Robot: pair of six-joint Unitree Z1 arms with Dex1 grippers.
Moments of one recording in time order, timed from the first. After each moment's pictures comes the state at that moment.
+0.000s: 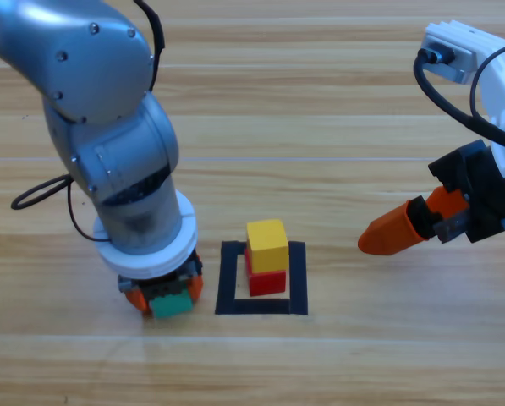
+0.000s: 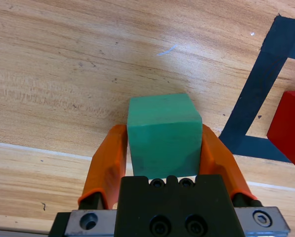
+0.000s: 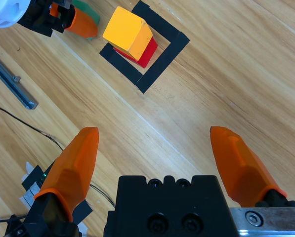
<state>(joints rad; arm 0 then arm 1) -0.82 2.03 -1.25 0.70 0.08 -1.14 0.80 1.62 -1.01 0.37 0.22 0.19</state>
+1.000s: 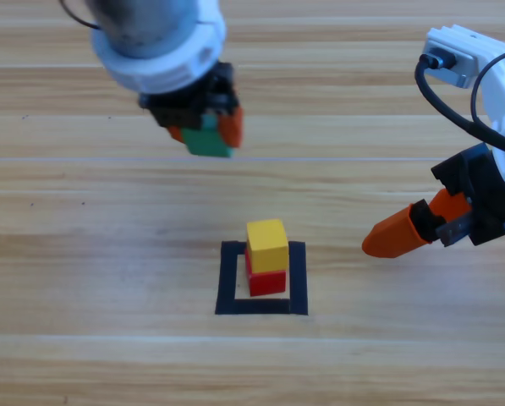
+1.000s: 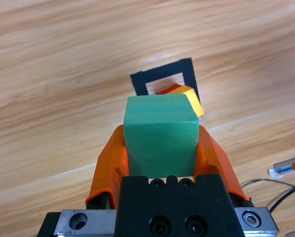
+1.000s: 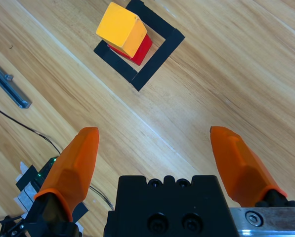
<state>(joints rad) -0.83 1.95 -1.86 1.15 0.12 -0.64 0.80 1.62 -1.00 0.37 0.21 0.19</state>
